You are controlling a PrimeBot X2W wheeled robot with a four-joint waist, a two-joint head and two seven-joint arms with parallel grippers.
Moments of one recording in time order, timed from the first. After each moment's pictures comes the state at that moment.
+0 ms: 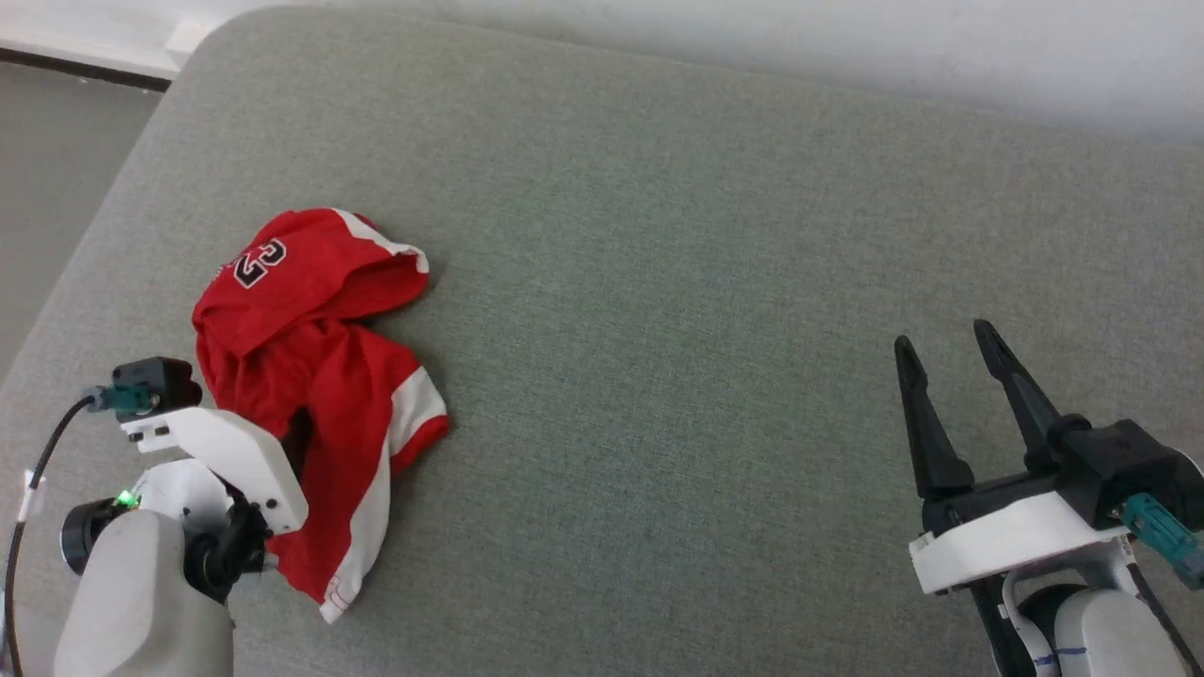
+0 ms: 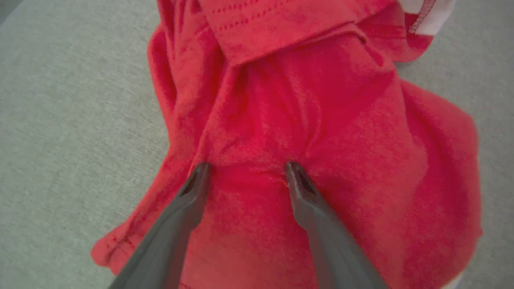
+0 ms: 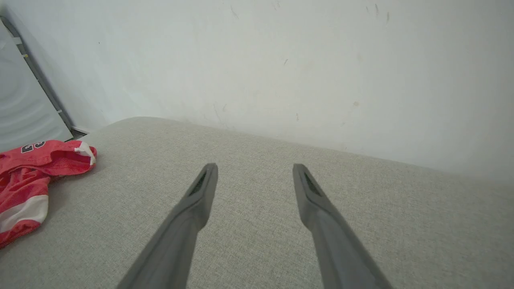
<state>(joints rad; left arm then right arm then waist) -0.40 0.25 0.11 0.55 -0.36 -0.09 0.36 -0.05 -0.05 0.04 -0.09 0.09 0.13 -0.09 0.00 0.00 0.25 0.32</state>
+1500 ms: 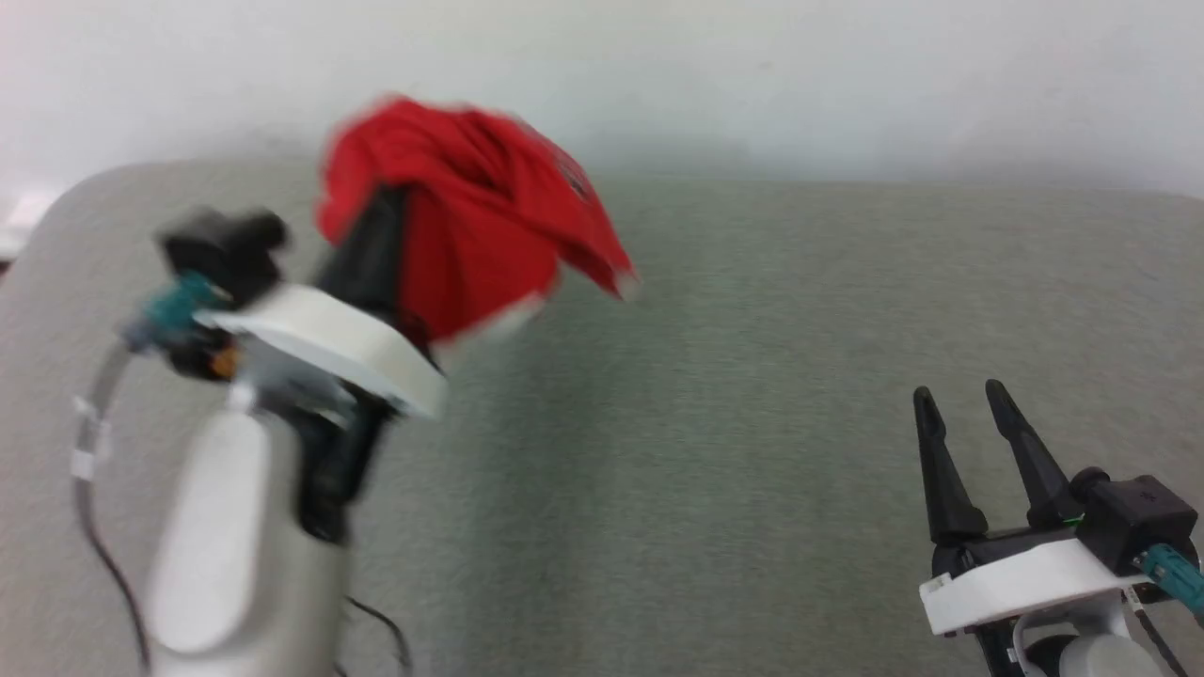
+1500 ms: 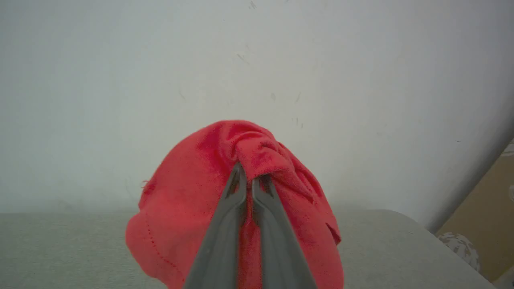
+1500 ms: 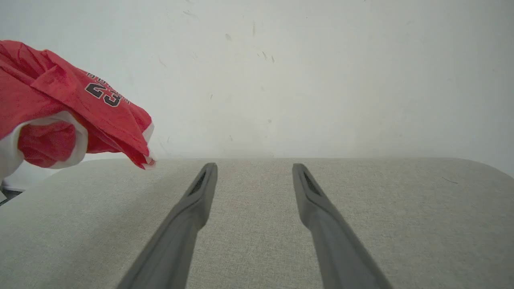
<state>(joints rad) -0.45 0.16 -0.11 0.07 -0.43 -0.09 0.11 0.01 -0.05 0.01 0.00 0.21 0.13 -0.18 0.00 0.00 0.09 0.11</state>
